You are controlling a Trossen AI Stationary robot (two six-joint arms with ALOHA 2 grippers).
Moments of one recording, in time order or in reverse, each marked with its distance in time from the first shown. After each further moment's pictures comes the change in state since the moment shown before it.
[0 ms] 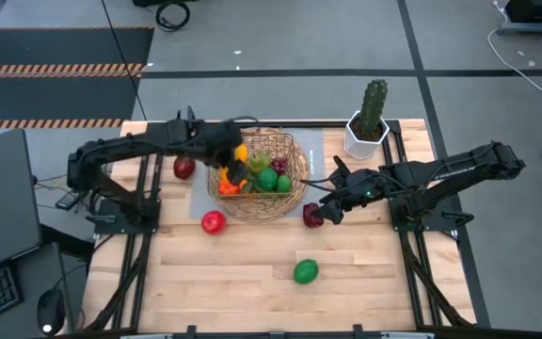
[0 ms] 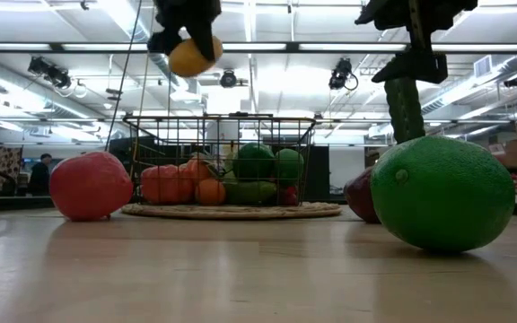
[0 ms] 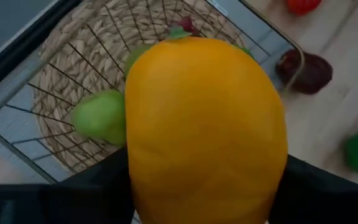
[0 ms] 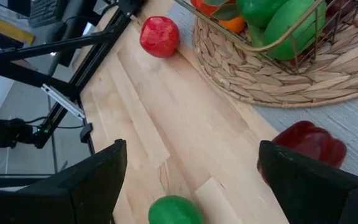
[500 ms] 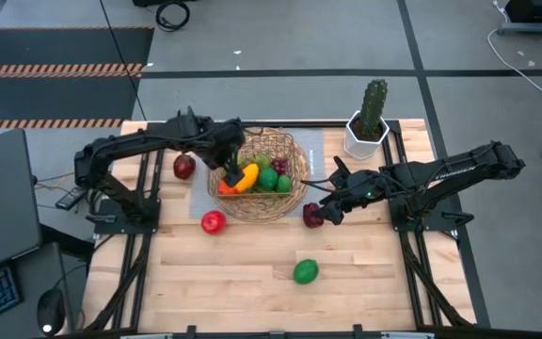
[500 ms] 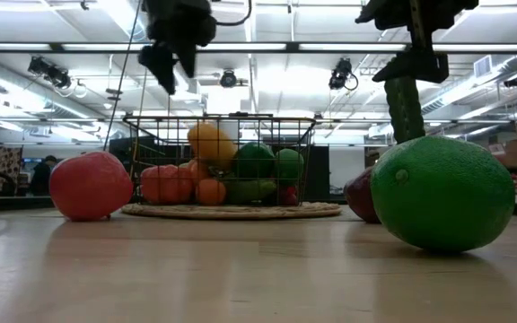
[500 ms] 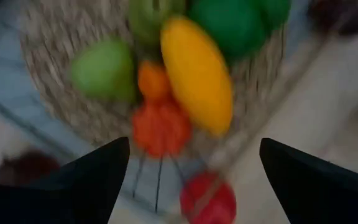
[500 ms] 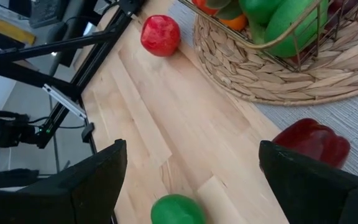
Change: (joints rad) left arm 0.061 0.059 0.000 -0.145 0.121 0.072; right arm 0.009 0.000 0.000 0.004 0.000 0.017
